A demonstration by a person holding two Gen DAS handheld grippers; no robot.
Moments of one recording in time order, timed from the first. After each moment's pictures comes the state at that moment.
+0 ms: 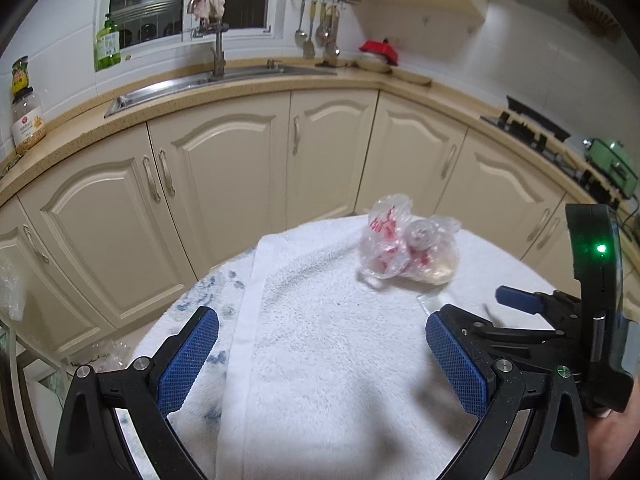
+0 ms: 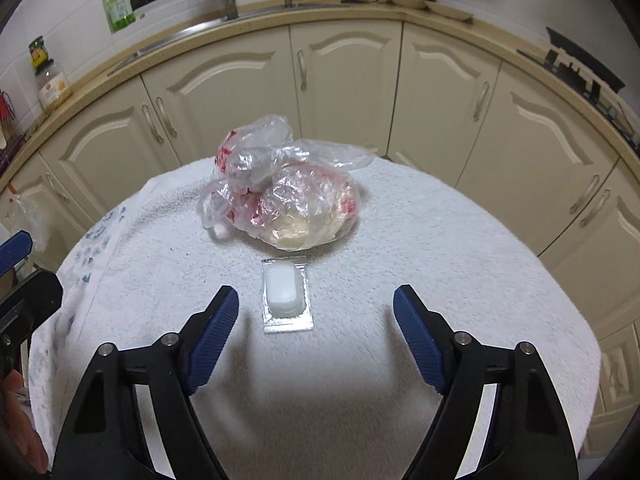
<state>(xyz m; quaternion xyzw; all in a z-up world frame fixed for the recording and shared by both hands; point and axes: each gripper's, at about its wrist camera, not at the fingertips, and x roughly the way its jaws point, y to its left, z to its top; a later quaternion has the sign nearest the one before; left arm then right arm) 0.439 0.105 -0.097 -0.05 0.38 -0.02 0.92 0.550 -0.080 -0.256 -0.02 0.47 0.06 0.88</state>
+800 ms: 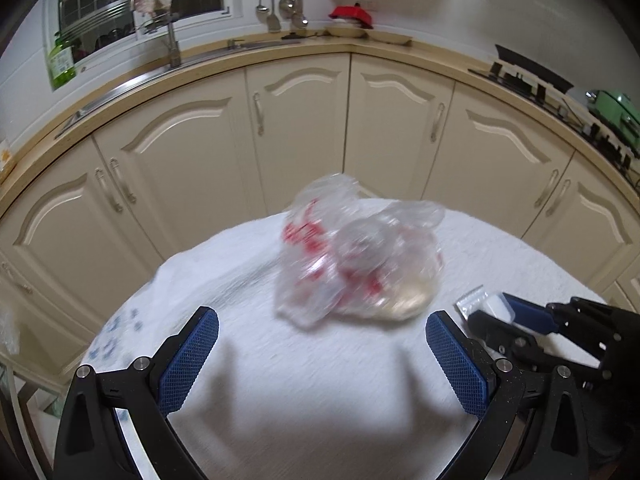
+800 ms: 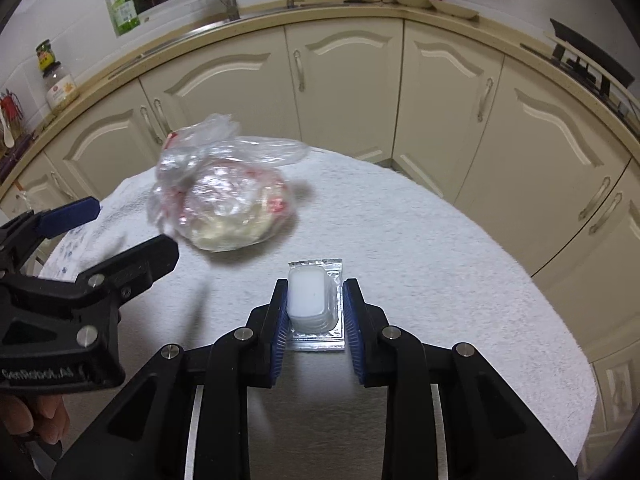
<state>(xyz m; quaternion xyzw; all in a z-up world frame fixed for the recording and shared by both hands) 0.586 0.000 -0.155 0.01 0.41 -0.04 0.91 0.563 -0.133 -0.269 -0.02 0.46 0.08 0.88</state>
